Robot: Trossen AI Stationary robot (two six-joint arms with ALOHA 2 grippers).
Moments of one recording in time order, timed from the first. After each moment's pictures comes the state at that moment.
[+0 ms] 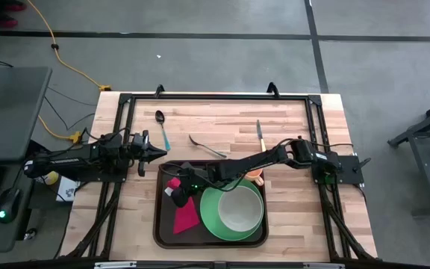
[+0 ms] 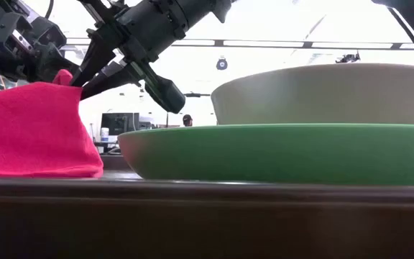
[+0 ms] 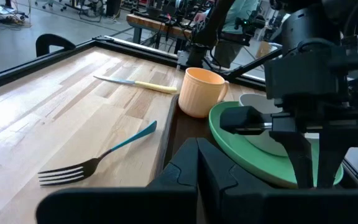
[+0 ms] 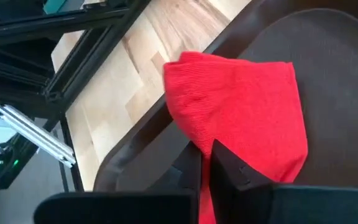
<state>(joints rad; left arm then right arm) 0.16 0.10 0.05 -0.08 0.10 -0.22 0.19 2.30 1.90 -0.30 0.02 0.96</state>
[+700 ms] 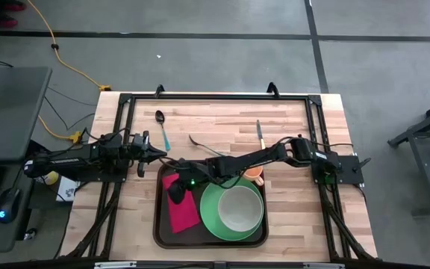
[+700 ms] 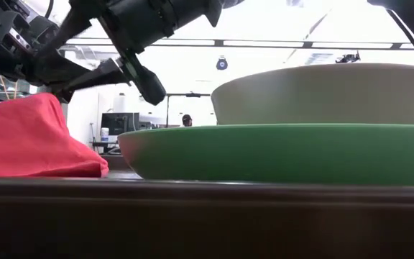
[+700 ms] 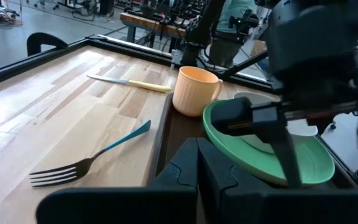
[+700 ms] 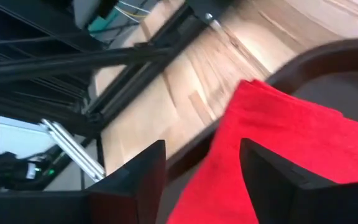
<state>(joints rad) 0.16 0.10 0.05 -0.08 0.12 -0.22 0.17 2.30 1.90 -0.12 -0.01 0.88</state>
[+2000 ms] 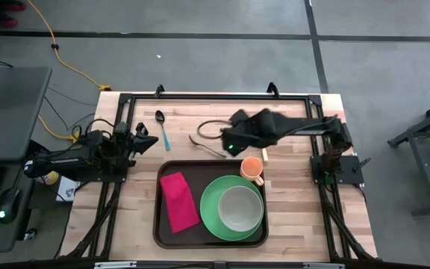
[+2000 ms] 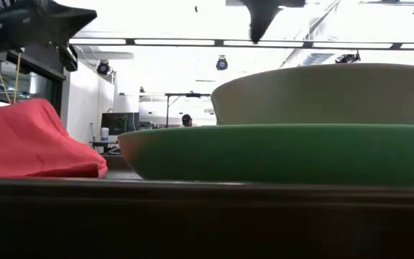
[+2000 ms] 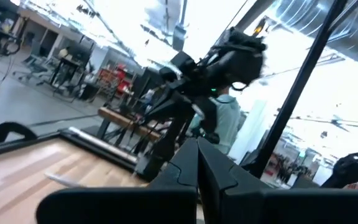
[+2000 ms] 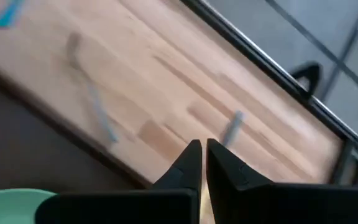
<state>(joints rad) 0.16 0.10 0.05 0.39 0.05 -0.49 0.07 1.87 2.04 -1.57 0.60 0.90</state>
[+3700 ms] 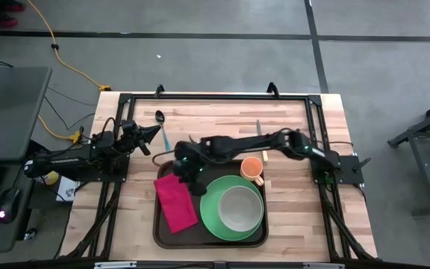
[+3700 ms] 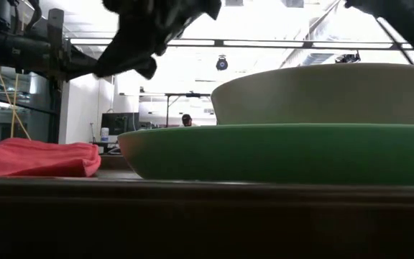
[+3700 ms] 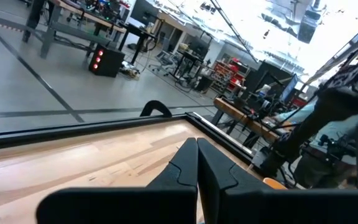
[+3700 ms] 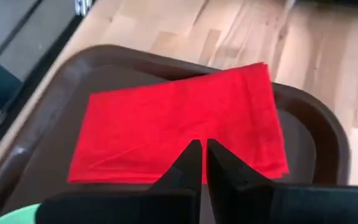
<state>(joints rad) 0.16 0.10 0.05 0.12 -0.41 -0.45 0.05 2.34 2.16 -0.66 -0.34 -0.15</state>
